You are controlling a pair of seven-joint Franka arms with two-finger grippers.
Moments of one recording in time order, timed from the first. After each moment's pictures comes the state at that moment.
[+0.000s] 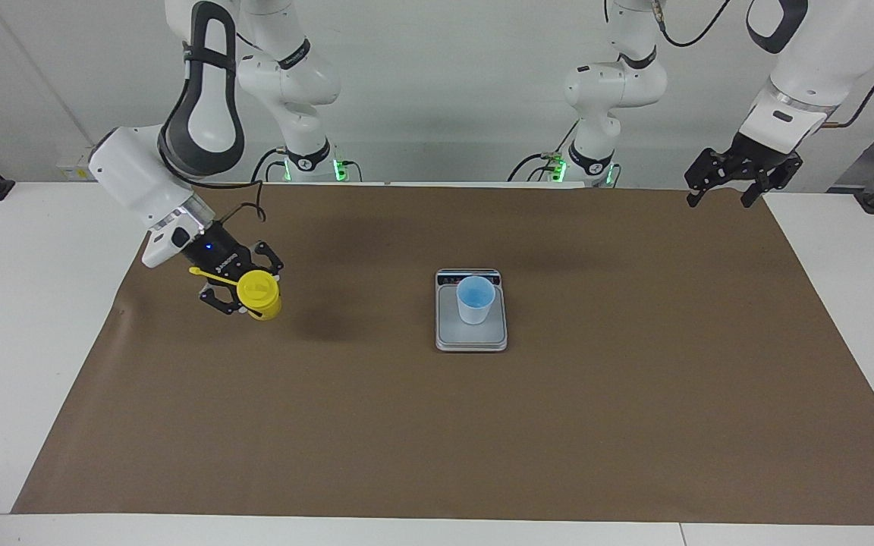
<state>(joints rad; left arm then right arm) 0.02 -0.11 -0.05 -1.70 -0.04 1.60 0.01 -0.13 0.05 0.09 -2.05 0.63 2.28 -1.14</state>
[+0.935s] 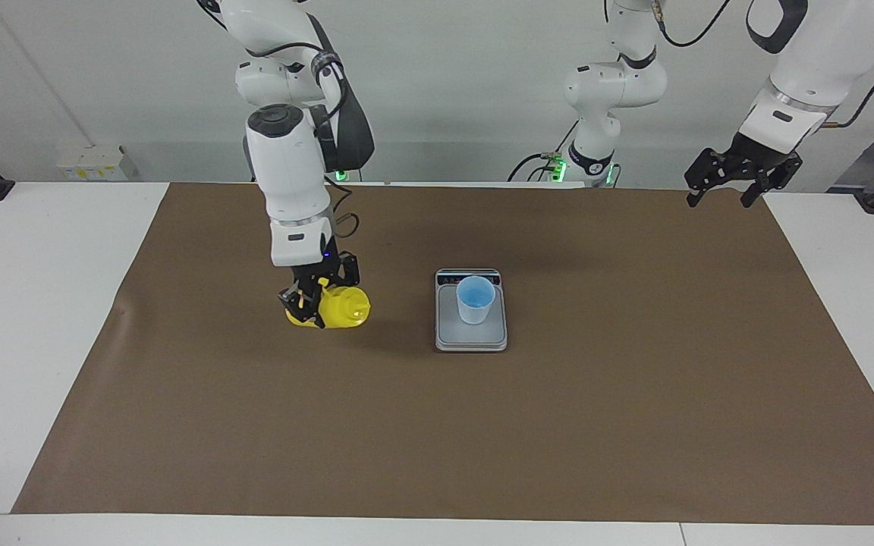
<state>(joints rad) 0.02 -0.11 -0.05 -1.70 -0.04 1.60 0.01 0.19 0.21 0.10 -1.79 -0.10 2.28 -0.58</state>
